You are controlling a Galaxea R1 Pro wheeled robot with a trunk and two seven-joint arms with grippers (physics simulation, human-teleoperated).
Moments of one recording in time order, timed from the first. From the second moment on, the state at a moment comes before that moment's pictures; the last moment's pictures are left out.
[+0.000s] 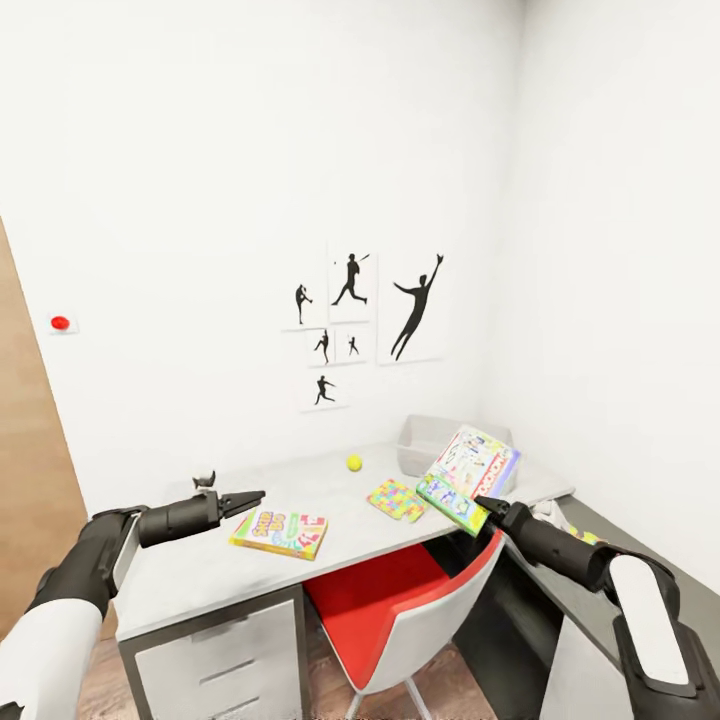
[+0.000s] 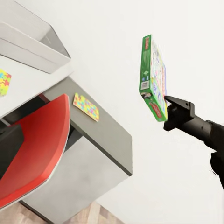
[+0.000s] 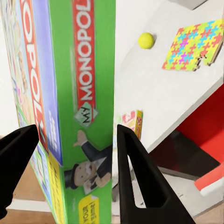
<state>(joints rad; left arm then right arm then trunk) -0.70 0.19 0.34 -0.73 -0.06 0.73 -1.45 -0.34 -0.04 -0.35 -1.46 -0.97 1.02 -0.03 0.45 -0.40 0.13</state>
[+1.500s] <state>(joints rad) -0.71 0.33 0.34 -0.79 -0.06 0.86 -1.45 -0.66 -0.13 -0.36 -1.24 -0.96 1.04 -0.17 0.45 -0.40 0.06</state>
